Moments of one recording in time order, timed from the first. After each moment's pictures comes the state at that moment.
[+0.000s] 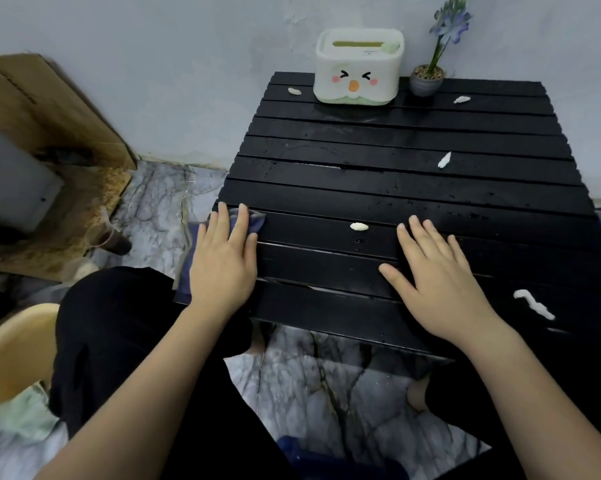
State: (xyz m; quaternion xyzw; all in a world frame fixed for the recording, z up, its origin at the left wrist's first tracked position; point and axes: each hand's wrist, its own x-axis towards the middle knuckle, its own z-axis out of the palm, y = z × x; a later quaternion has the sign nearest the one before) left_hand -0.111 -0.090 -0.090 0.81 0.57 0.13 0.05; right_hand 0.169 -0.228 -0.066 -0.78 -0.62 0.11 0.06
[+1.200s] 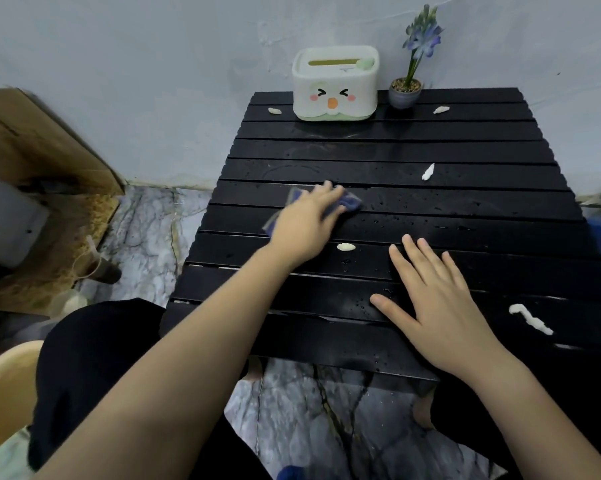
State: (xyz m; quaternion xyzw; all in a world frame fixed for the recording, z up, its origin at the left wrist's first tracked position) left_hand 0.038 -0.031 -0.075 0.88 0.40 0.15 0.22; right_hand 0.176 -0.239 -0.070 -0.77 -0.63 0.12 0.09
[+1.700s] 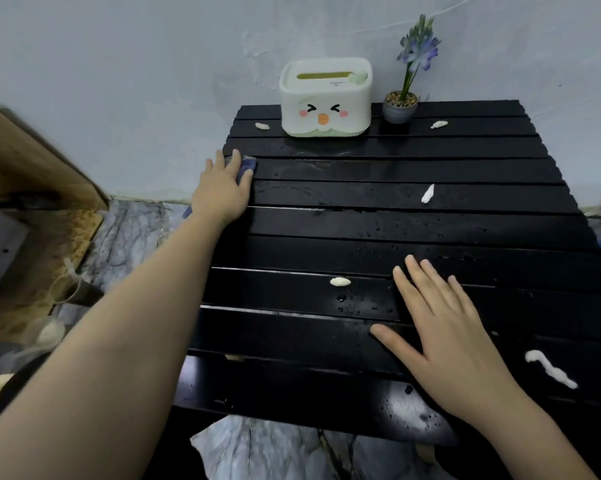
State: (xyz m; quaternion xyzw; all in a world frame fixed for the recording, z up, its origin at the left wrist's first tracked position) left_hand -0.006 0.135 -0.095 0.81 0.57 0.08 0.10; right_hand 0.188 -0.226 -0.071 -0.78 -0.62 0.11 0.09
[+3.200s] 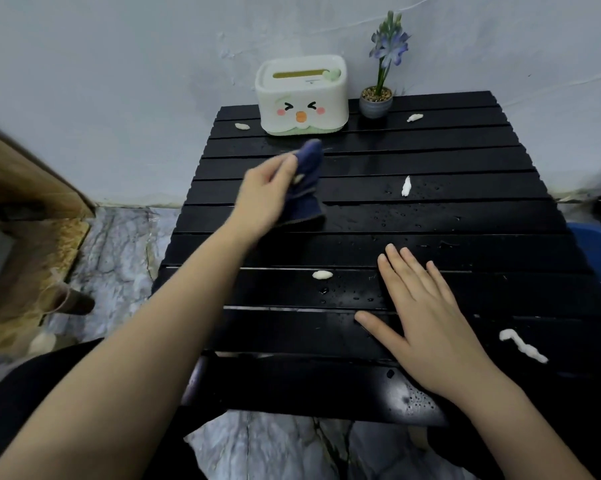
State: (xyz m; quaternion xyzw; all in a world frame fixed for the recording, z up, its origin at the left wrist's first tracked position) left_hand 0.062 0.021 -0.030 0.73 0.41 0.31 0.46; right_hand 0.191 -0.226 -0.075 -0.77 -0.62 0.11 0.12
